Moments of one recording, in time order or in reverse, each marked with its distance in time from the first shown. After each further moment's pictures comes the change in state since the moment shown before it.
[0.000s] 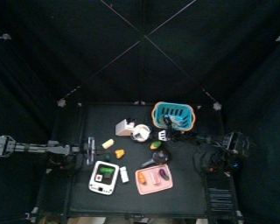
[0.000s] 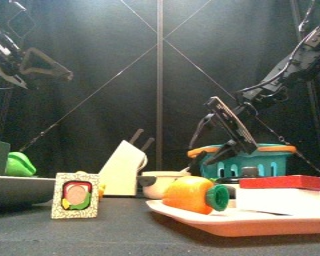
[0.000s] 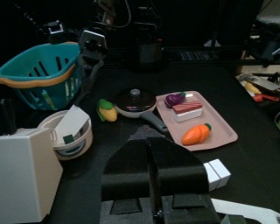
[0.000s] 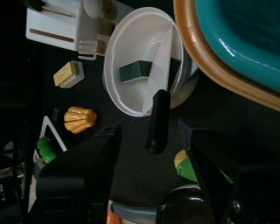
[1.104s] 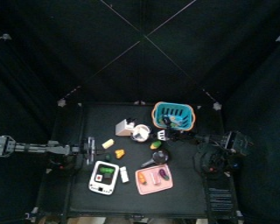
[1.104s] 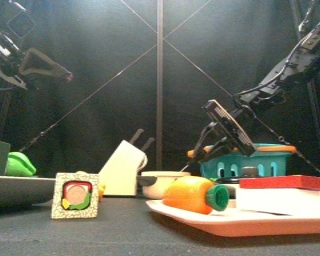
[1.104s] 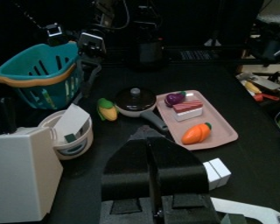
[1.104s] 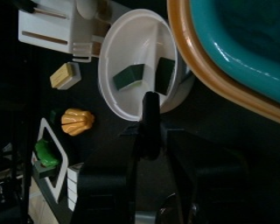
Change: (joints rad) left arm 0.002 0.000 0.003 0.000 0.000 0.002; right arm 0.000 0.021 -0.006 0.005 -0.012 0.003
